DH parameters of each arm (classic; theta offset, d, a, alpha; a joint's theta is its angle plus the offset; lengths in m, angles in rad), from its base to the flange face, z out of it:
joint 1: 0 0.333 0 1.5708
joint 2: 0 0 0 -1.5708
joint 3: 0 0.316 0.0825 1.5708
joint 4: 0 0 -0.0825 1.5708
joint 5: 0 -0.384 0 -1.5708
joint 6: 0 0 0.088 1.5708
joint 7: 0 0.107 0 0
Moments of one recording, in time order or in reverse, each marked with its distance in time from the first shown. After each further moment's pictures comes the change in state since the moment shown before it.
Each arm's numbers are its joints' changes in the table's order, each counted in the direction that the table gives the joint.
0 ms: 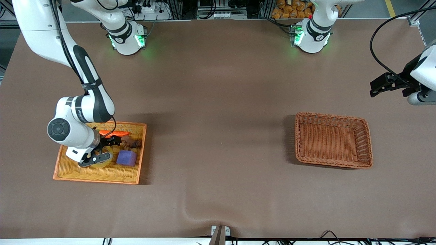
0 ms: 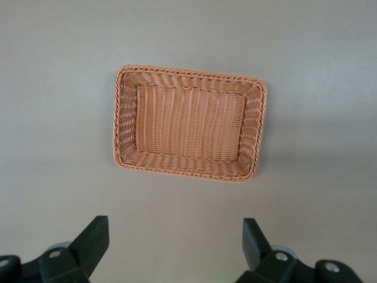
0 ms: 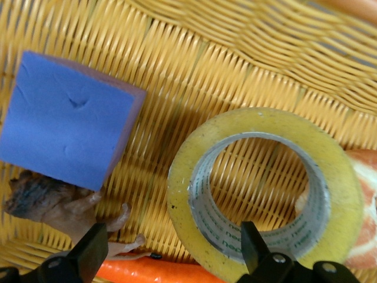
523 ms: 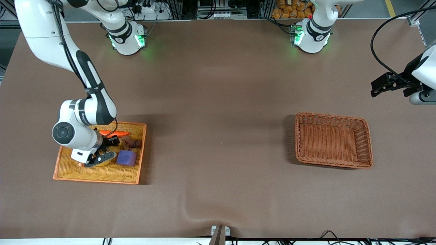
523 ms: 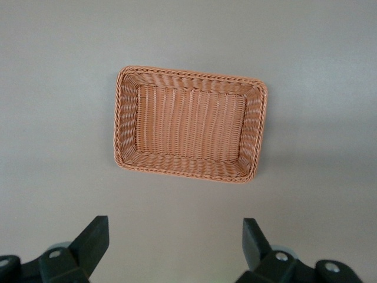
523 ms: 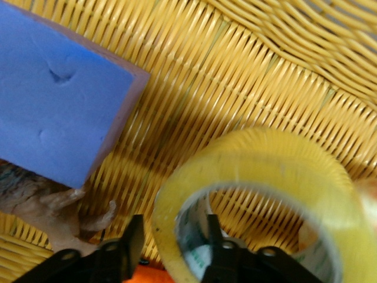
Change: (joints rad) left arm 0.000 0.000 -0.001 0.003 0.000 0.000 0.000; right arm -0.001 -0.039 -0.005 0.012 0.005 0.002 -0.081
